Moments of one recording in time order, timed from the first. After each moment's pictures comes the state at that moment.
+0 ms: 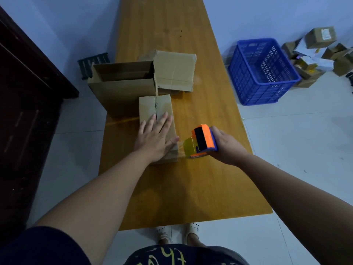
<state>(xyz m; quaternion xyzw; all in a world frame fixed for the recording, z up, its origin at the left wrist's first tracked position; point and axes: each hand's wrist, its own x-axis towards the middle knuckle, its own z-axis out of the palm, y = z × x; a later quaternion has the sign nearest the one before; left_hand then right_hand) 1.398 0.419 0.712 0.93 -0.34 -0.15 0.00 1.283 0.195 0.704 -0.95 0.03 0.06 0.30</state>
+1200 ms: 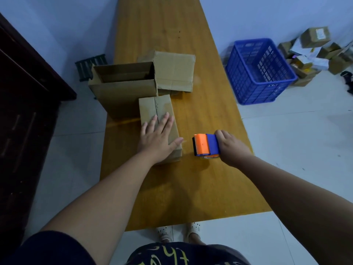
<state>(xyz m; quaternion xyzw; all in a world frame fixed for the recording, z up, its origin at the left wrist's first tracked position) 1.398 0.417 0.702 0.93 -0.33 -0.13 0.01 1.276 0.196 0.691 -0.98 0.09 0.11 0.11</state>
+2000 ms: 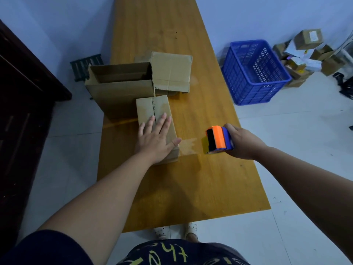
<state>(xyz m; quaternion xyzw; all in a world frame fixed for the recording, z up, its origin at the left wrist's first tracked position) 1.401 0.419 0.698 0.93 -0.34 -0.12 0.02 1.270 0.164 0.734 -0.97 0.07 0.15 0.17</state>
